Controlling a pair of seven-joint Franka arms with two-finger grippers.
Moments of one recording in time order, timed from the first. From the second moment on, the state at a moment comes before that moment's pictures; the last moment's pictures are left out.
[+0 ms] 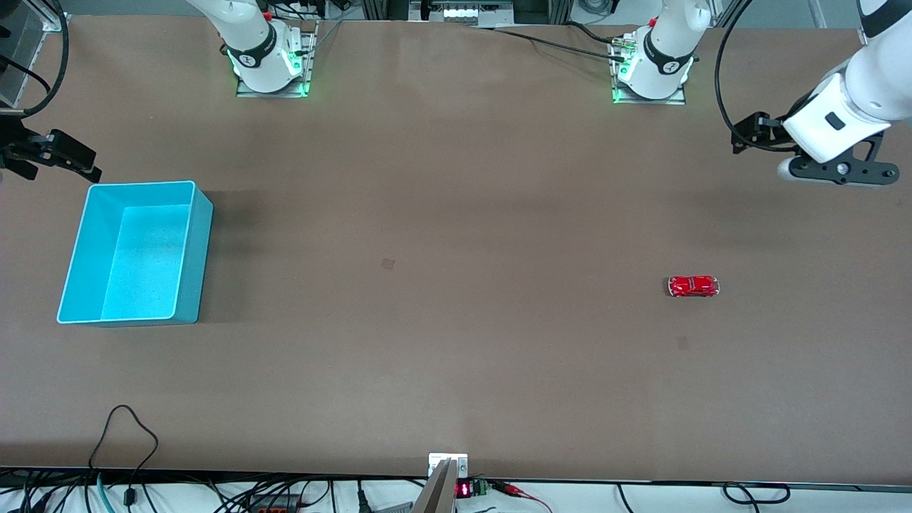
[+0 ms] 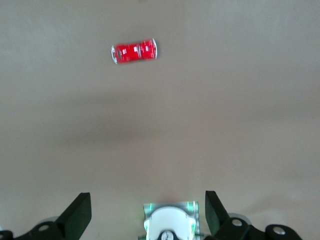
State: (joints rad) left arm -0.03 -0.03 -0.07 -1.67 0.04 1.36 0.00; right arm 0.11 -0.02 -0.16 -1.65 -0.04 1.64 -0.03
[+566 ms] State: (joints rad) left arm -0.04 0.04 -0.07 -1.67 0.04 1.31 0.39; right arm 0.11 -0.02 -0.16 -1.65 -0.04 1.64 -0.03
